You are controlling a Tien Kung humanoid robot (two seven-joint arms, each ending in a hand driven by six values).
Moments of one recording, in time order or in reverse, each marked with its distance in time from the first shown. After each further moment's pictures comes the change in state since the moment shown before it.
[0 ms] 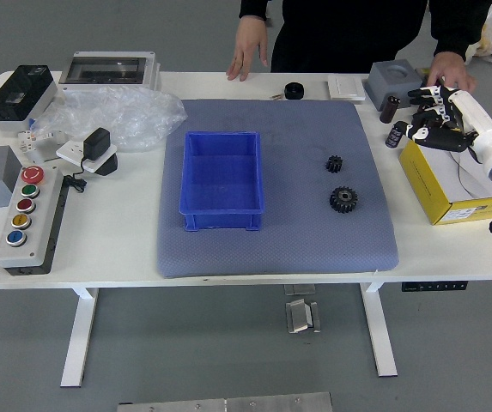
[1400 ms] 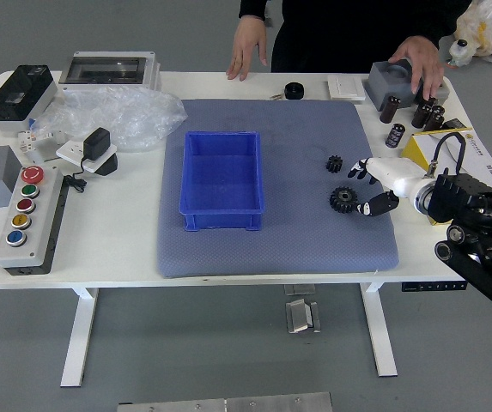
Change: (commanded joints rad) left arm 0.003 0.004 0.004 0.000 0.009 -0.001 0.003; right arm 0.184 0.097 -0.412 -0.129 -0.502 0.144 -0.143
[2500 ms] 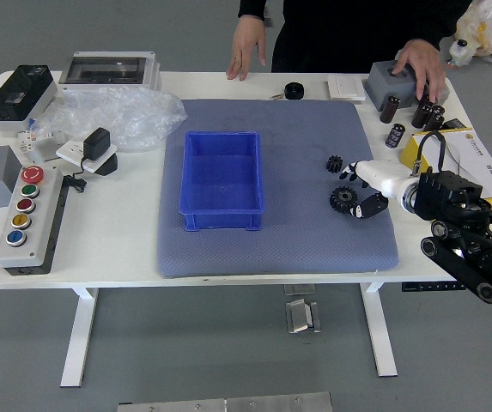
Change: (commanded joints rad) left arm 0.000 0.002 0.004 0.000 -0.004 0.000 -0.002; right arm 0.039 0.060 -0.025 -0.074 -0.027 0.037 -0.010
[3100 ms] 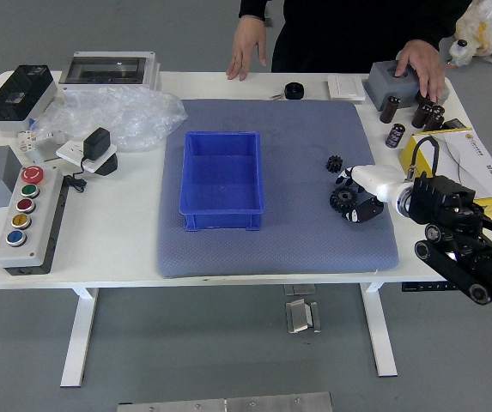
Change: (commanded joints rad) left arm -0.004 -0.003 0.000 0.000 0.001 -0.001 -0.001; right arm 0.001 0.025 -0.022 -0.041 0.008 -0.033 0.018
